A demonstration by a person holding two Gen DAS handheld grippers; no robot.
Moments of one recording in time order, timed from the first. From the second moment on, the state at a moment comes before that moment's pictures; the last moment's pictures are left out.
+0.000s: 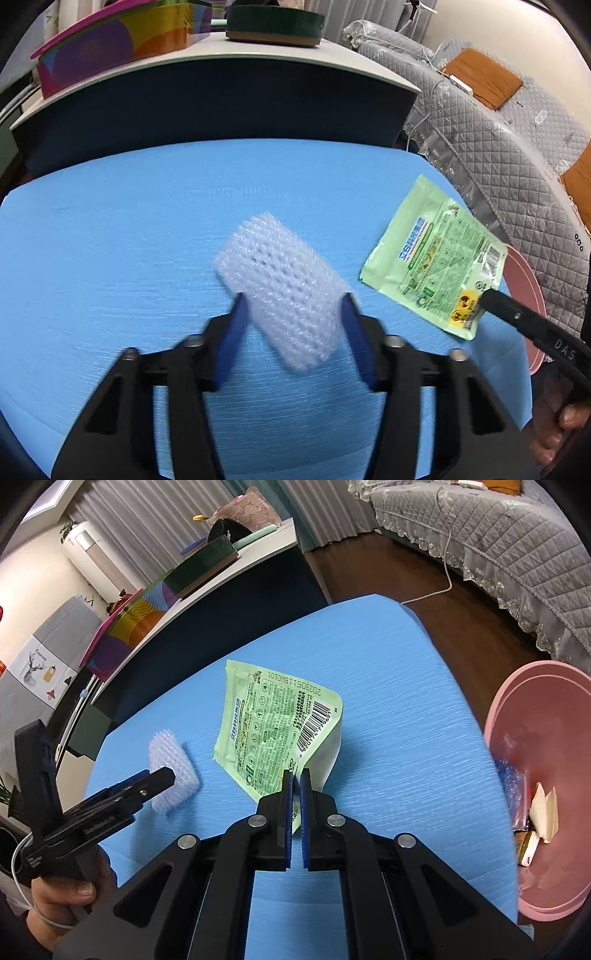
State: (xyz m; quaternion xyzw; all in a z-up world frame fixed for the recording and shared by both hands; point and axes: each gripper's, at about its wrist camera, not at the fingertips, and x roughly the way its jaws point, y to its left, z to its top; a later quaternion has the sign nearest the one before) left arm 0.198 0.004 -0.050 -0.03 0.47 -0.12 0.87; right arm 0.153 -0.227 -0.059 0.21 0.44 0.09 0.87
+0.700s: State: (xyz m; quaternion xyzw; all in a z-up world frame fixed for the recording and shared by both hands) left arm 0.155 0.010 0.000 -0.01 0.39 -0.12 0.91; right arm 0.123 -0.242 -0.024 0.20 0.40 0.08 0.89
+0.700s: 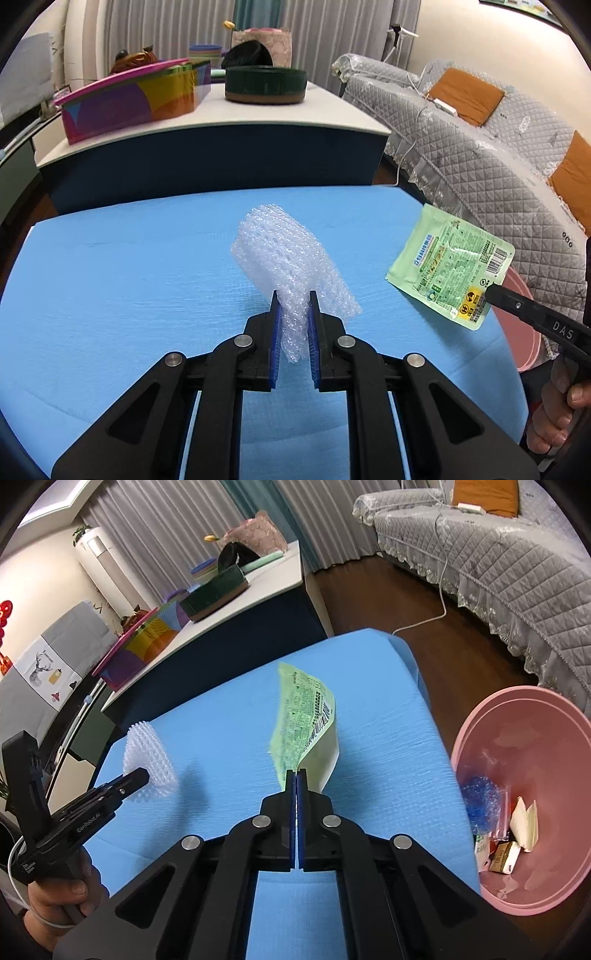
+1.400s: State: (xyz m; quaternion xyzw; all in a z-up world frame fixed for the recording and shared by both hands) left arm 0.102 -0.028 0.029 -0.02 0.33 -0.15 0.93; right arm 0.072 -0.290 0.076 0.15 0.34 0.08 0.93
